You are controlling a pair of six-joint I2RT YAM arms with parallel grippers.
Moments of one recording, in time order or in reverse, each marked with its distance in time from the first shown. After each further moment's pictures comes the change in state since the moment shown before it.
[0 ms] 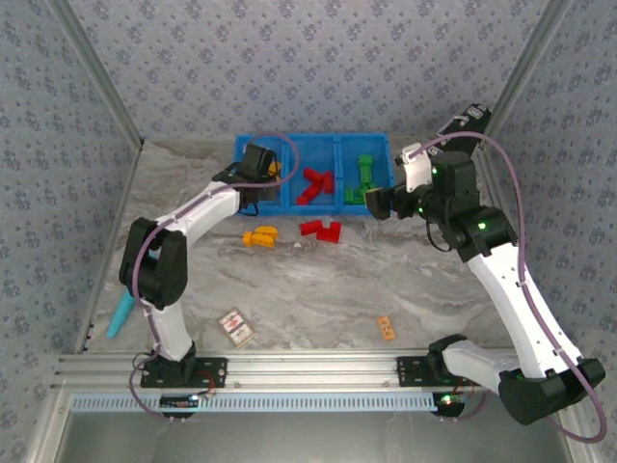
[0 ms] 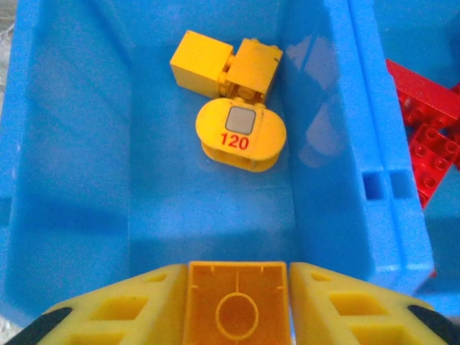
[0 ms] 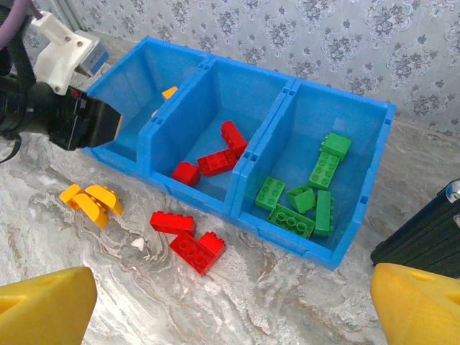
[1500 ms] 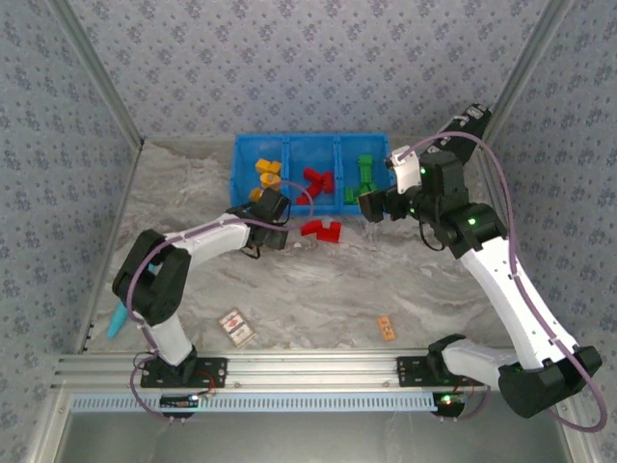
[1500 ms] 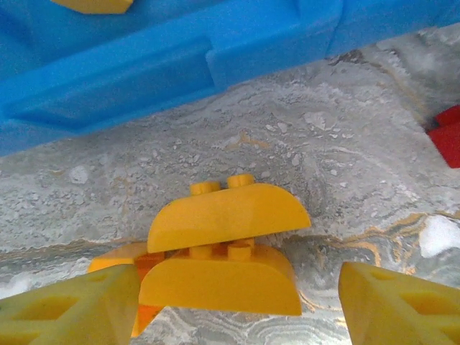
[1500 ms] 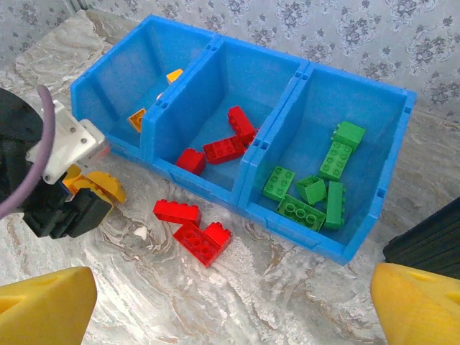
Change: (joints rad) left arm -0.154 -0.101 -0.324 -0.032 -0.044 0.037; right arm 0.041 0.038 -0.006 0.000 0.026 0.000
